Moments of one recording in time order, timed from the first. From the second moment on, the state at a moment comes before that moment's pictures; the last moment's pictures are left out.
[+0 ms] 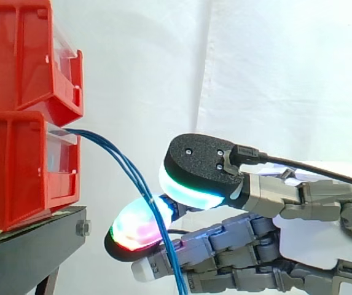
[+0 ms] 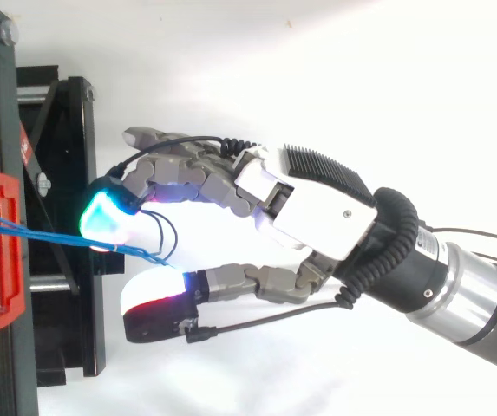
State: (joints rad) arm 0.29 -2.38 -1.29 -2.35 -0.80 -0.50
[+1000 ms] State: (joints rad) arm 0.29 -2.40 -1.26 -2.34 -0.81 -0.46
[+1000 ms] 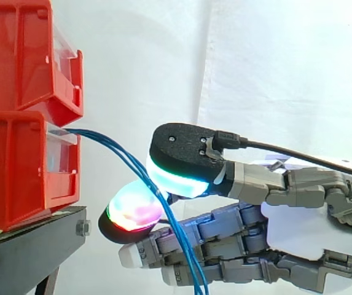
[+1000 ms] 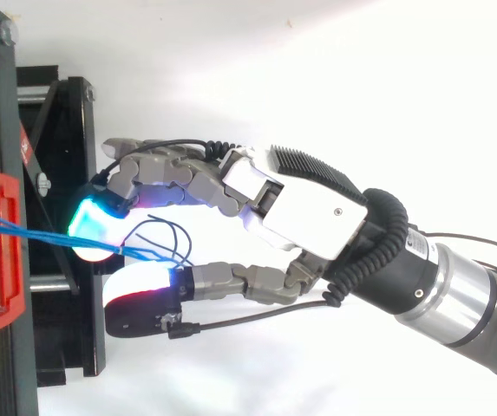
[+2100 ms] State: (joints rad) arm 0.28 -2.40 -1.26 -2.34 -0.81 -0.45
